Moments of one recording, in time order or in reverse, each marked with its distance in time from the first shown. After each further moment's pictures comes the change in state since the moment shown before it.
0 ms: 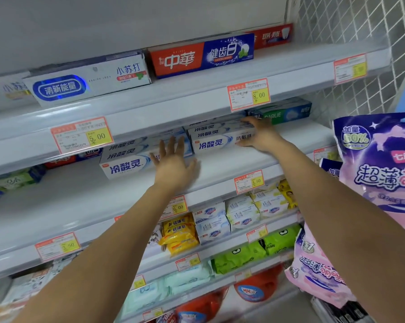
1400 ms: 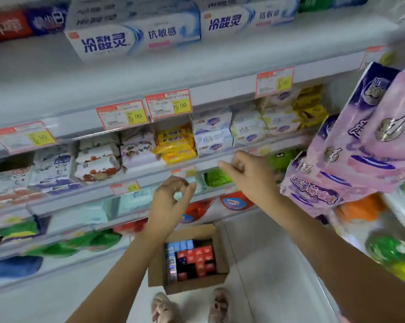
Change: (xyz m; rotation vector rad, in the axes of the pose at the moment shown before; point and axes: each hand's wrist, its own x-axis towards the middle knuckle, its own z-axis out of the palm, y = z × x) left_hand -0.229 -0.059 0.120 -0.808 -0.084 -0.096; right_hand -0.248 0.022 0.156 0.108 0.005 -0.149
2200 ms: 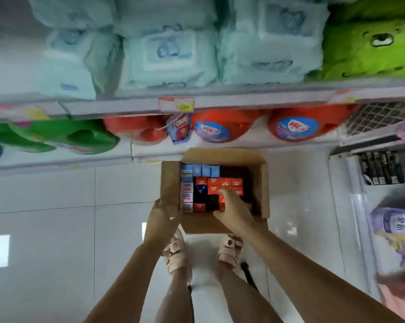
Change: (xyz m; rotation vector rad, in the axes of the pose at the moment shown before) left_hand -0.225 -0.419 0.076 0.145 -0.203 -0.955; right_hand -0.260 0.125 0.399 -0.137 -0.892 0.507
